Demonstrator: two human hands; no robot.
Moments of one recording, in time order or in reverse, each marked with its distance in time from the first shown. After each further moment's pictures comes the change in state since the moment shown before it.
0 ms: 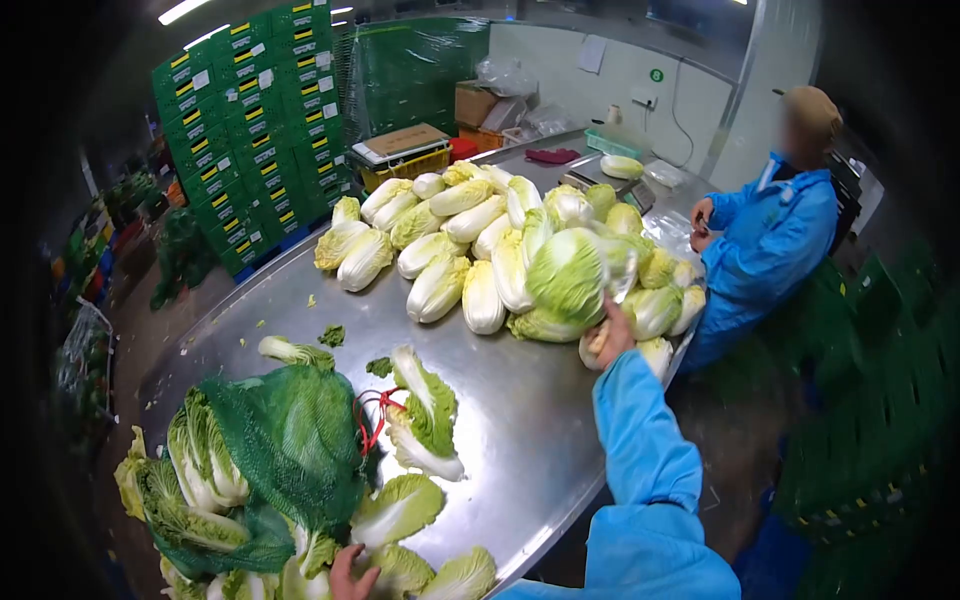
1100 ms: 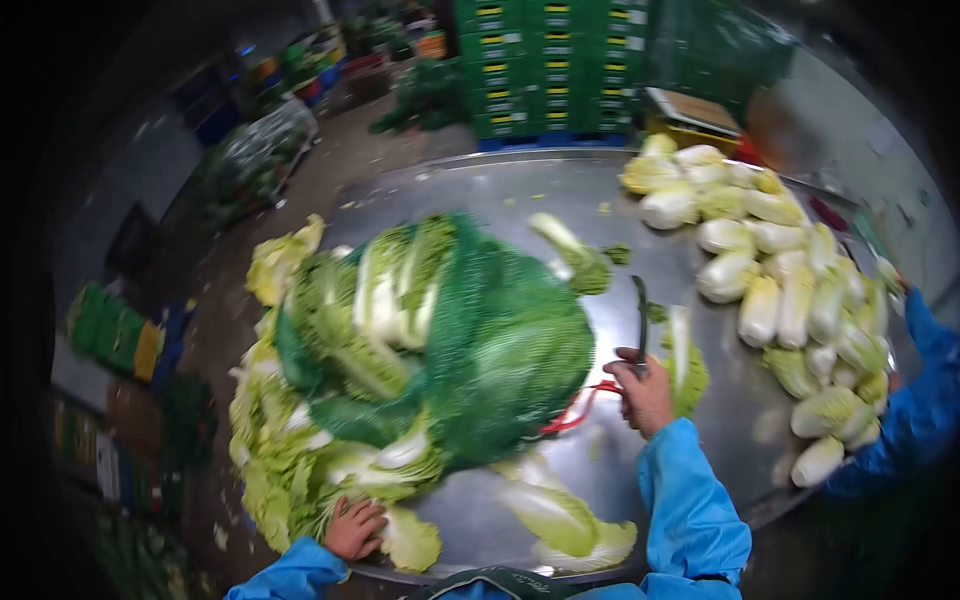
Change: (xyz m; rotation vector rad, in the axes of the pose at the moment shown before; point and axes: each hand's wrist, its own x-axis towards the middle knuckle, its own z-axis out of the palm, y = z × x) left_hand -0.224 -0.134 -0.126 0.763 0.014 -0.022; right_hand -0.225 0.281 0.204 -0.970 -0.658 0.172
